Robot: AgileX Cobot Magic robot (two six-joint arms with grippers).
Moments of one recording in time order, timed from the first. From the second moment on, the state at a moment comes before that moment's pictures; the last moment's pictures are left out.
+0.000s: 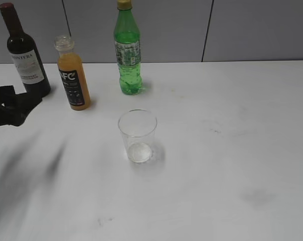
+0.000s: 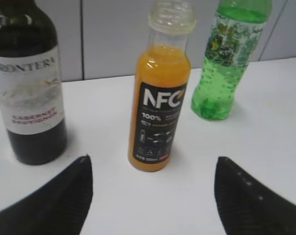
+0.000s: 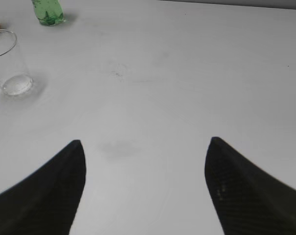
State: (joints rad) left arm 0.05 1.67 -0.41 0.54 -0.95 -0.18; right arm 0.10 0.00 -0.42 0.10 0.93 -0.06
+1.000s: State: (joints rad) left arm 0.07 2.09 -0.80 0.77 -1.02 -0.14; right arm 0.10 0.00 -0.42 0.10 0.93 -0.06
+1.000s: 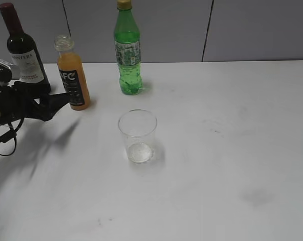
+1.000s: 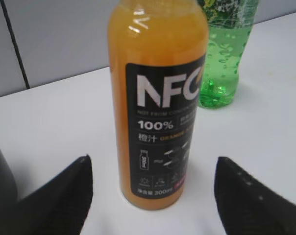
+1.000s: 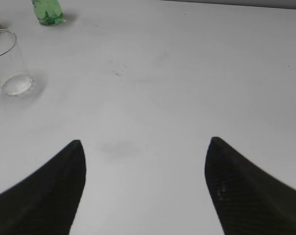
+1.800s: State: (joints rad) left arm 0.00 2.27 -1.03 0.80 -1.09 -0.17; right arm 0.10 0.00 -0.42 0.10 0.93 -0.06
